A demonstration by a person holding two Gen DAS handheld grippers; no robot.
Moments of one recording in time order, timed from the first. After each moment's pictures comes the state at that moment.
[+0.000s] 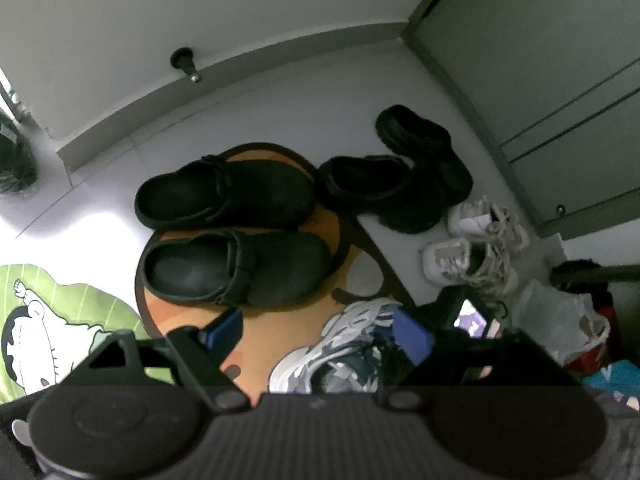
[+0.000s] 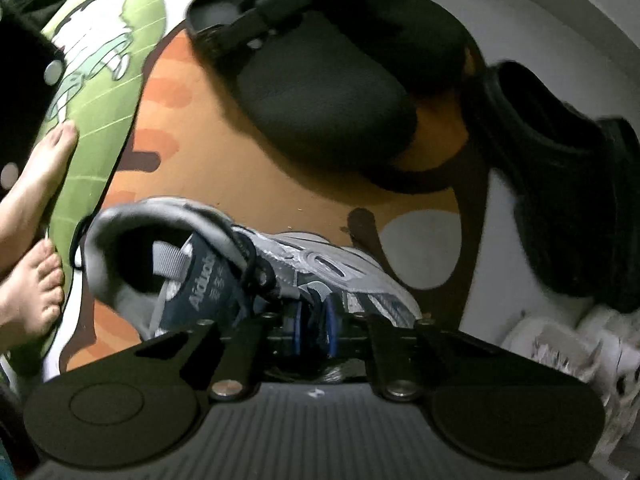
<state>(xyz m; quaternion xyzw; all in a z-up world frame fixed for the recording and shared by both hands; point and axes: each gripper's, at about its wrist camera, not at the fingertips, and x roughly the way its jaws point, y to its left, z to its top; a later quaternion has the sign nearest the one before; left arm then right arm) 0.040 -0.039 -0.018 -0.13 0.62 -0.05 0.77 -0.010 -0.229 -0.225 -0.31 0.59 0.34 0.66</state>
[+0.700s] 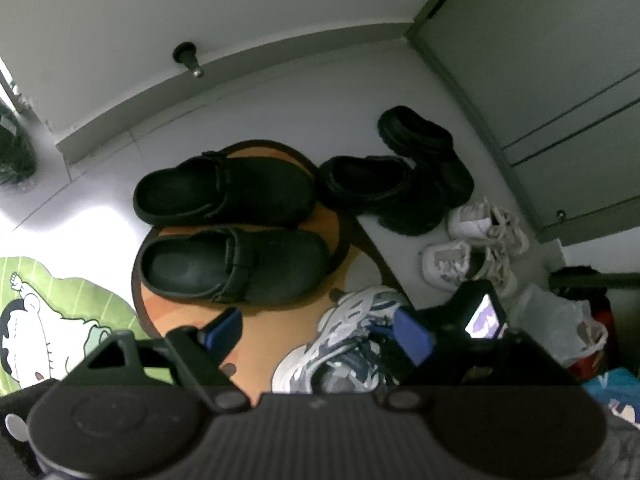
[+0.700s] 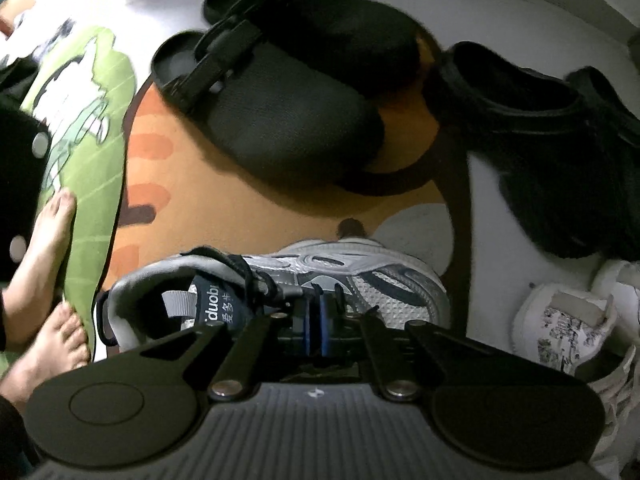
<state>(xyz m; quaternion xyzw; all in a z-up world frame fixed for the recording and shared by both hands) 0.043 -0.038 -0.021 -0.15 0.62 -0.04 0.77 0.004 -0.241 -0.210 -0.23 0.60 0.31 0.70</state>
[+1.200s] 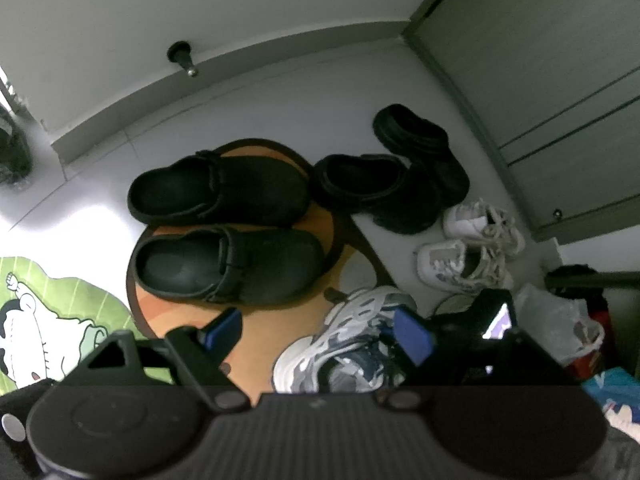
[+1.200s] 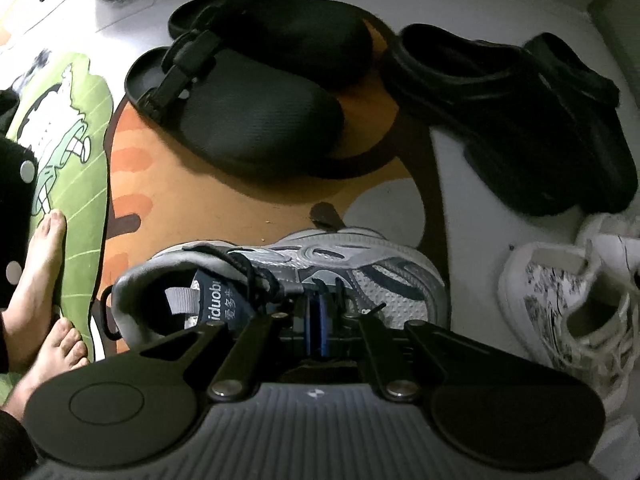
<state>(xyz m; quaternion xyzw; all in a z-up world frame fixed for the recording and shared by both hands) 0.046 -0.040 -0.021 -0.15 0.62 -0.05 0.77 -0.004 -0.270 -0.205 -0.20 0.60 0.27 0.72</state>
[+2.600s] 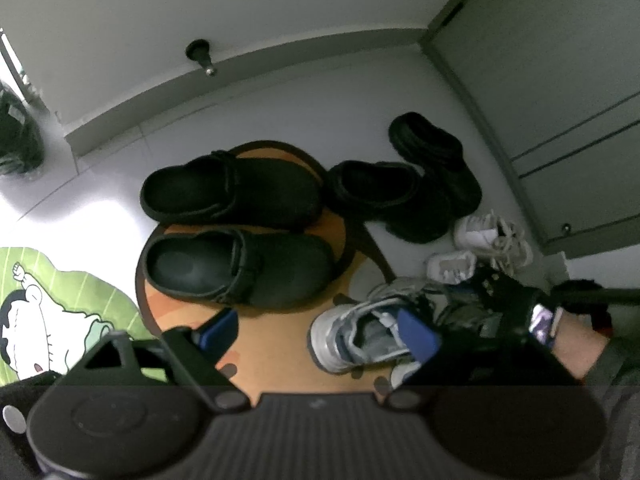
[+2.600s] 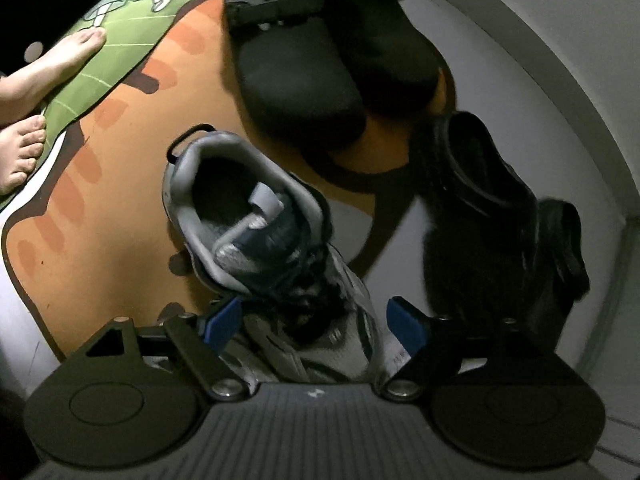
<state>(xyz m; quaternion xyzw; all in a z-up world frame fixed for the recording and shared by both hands) 0.049 -0.035 -0.024 -0.16 0.62 -0.02 0.76 -0.005 -0.270 -0.186 -0.49 0.48 0.41 0.60</state>
